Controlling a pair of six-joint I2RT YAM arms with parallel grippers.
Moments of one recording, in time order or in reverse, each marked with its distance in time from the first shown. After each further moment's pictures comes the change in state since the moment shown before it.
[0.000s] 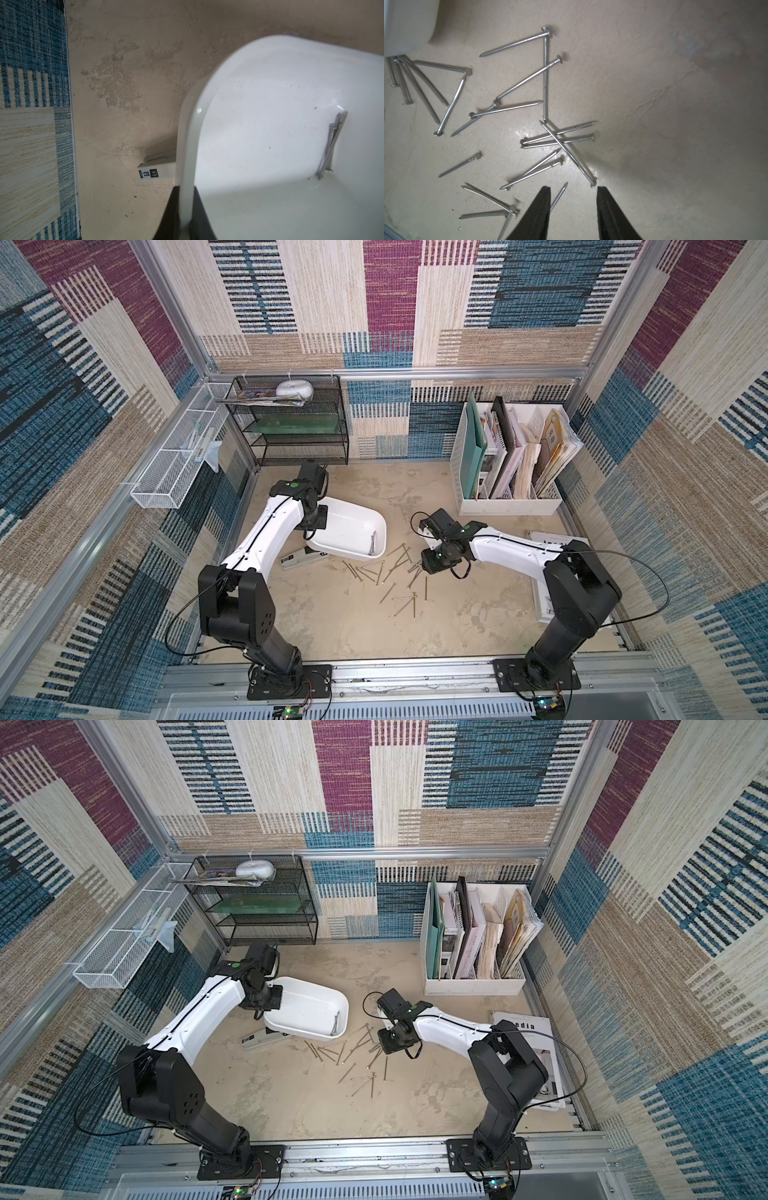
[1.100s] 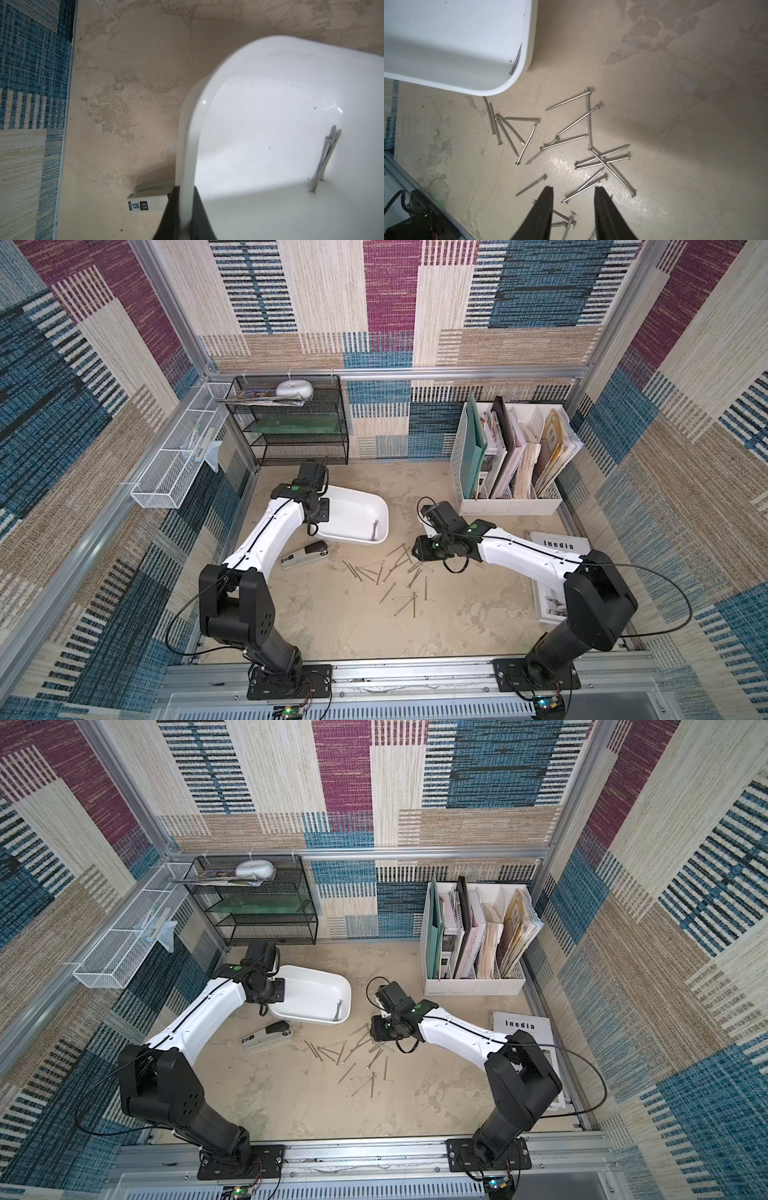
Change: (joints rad) left arm -0.002 0.009 -0.004 0.149 0.002 -0.020; right arm 0.012 -0.092 0.020 0.091 -0.065 0.252
